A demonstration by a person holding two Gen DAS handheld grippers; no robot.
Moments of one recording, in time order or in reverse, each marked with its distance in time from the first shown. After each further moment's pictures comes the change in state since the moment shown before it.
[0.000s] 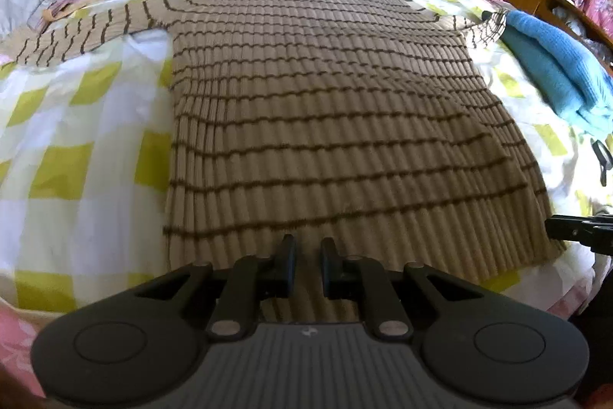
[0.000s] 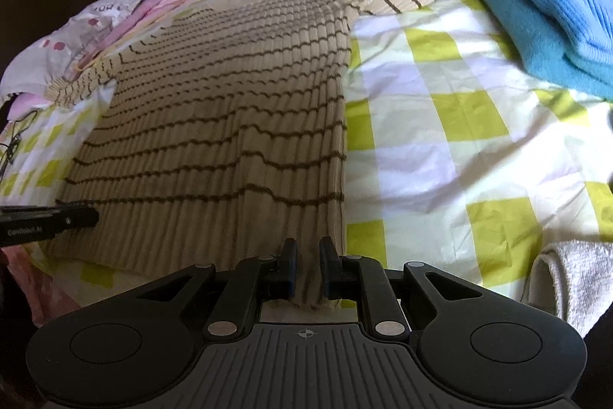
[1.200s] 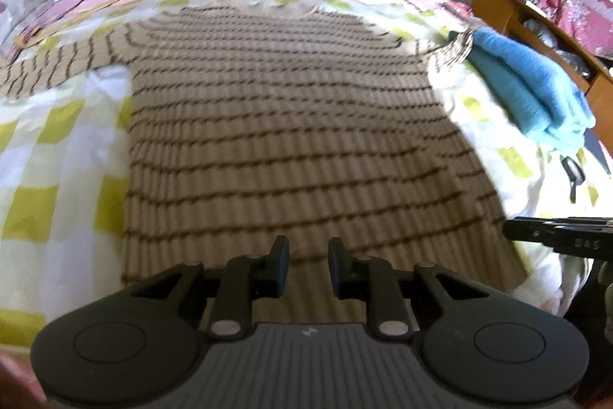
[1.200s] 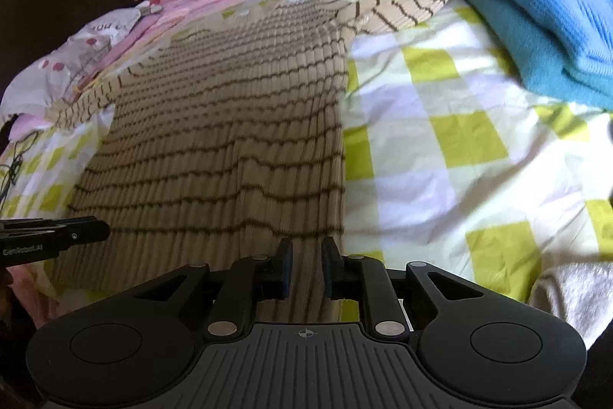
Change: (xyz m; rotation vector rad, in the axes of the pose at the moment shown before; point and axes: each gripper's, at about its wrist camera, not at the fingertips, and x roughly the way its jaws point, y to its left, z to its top) left arm -0.003 -0.023 0.024 0.025 -0.062 -0.095; right arm -0.003 -0.002 0.016 0.027 -0.052 0.008
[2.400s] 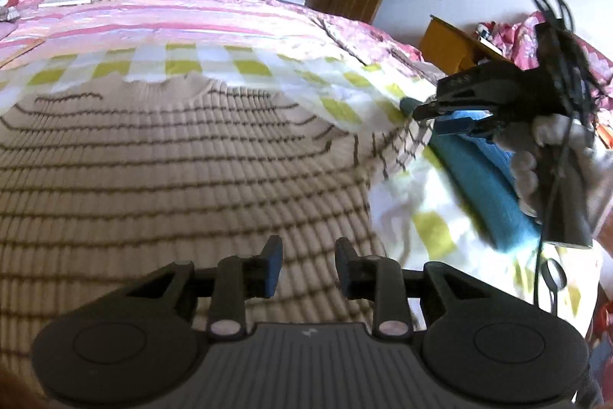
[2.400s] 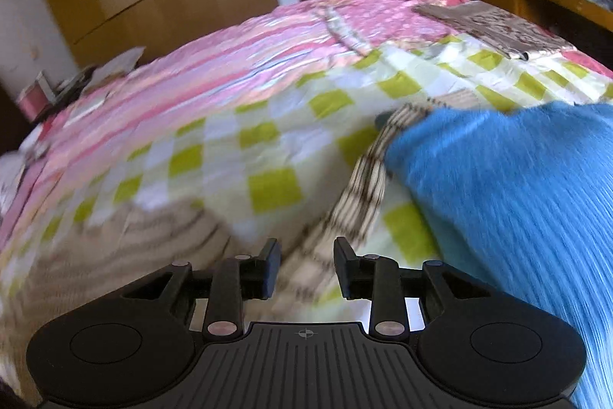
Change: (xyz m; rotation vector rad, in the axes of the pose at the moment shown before) left arm 0.122 -0.060 0.140 0.025 -0.128 -0.182; right arm 0.106 -0.106 0.257 0.245 -0.190 -0.213
